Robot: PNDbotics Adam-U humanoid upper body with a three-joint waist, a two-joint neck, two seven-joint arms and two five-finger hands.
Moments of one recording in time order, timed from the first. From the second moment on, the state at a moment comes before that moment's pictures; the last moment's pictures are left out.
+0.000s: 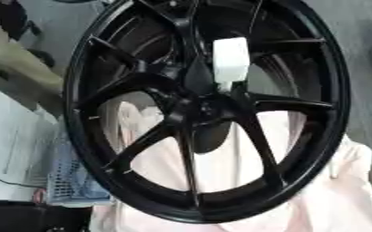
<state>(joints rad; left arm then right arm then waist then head) -0.76 1.08 0.04 -1.30 0.01 -0.13 -0.55 -0.18 -0.66 -0.09 -1.98 -0.23 -0.10 -0.59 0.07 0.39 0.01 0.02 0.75</state>
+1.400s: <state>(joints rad) -0.77 0.99 0.02 -1.06 -0.20 -0.15 -0.49 -0.19 -0.66 -0.09 -1.98 -0.24 -0.10 -0.59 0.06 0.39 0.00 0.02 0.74</state>
